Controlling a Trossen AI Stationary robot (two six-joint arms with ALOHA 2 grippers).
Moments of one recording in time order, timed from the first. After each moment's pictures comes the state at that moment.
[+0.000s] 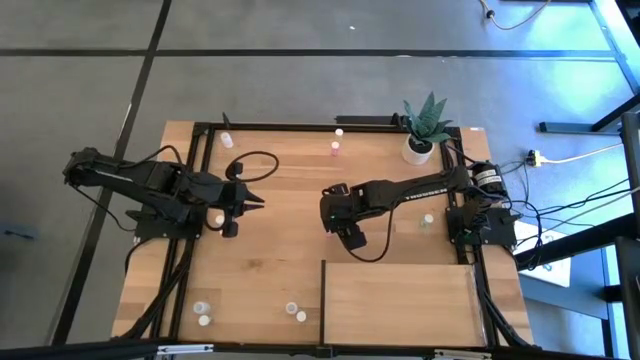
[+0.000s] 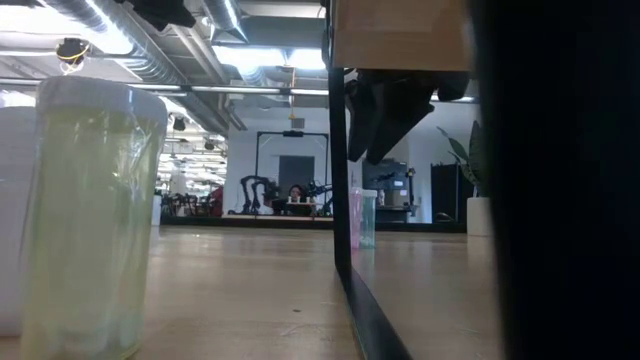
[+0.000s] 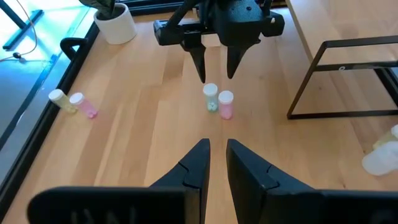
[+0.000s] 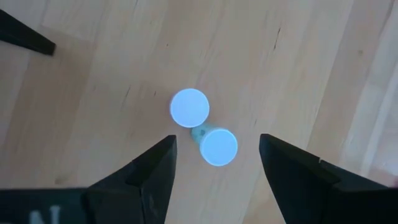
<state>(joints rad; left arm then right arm) -0.21 0.85 0.90 -0.66 -0.28 -0.07 0.10 1.87 1.45 -0.78 0.11 -0.27</state>
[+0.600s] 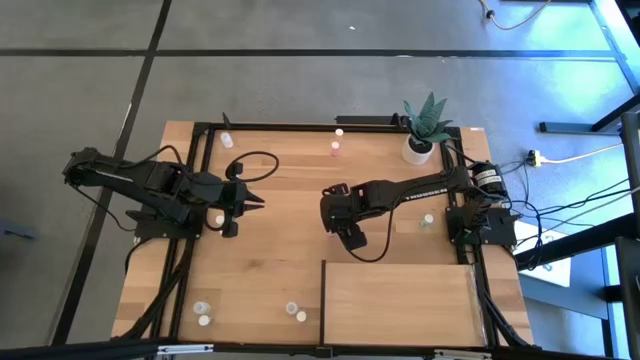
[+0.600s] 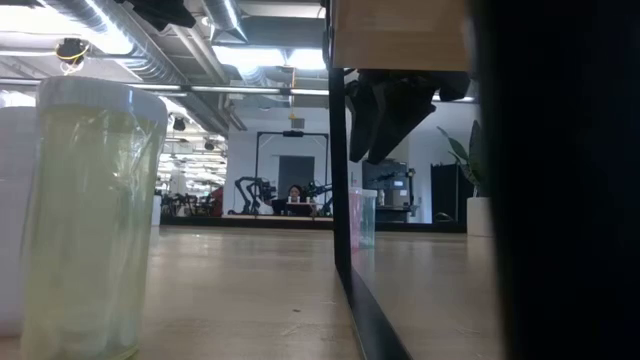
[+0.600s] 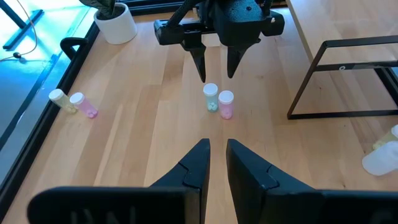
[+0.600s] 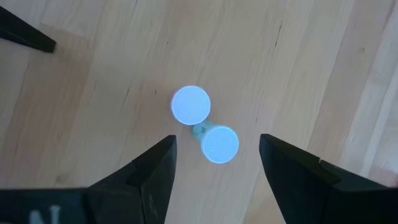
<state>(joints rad) -0.21 0.85 0.90 -0.66 -0.28 -0.07 0.10 1.86 1.45 -0.79 0.11 -0.27</state>
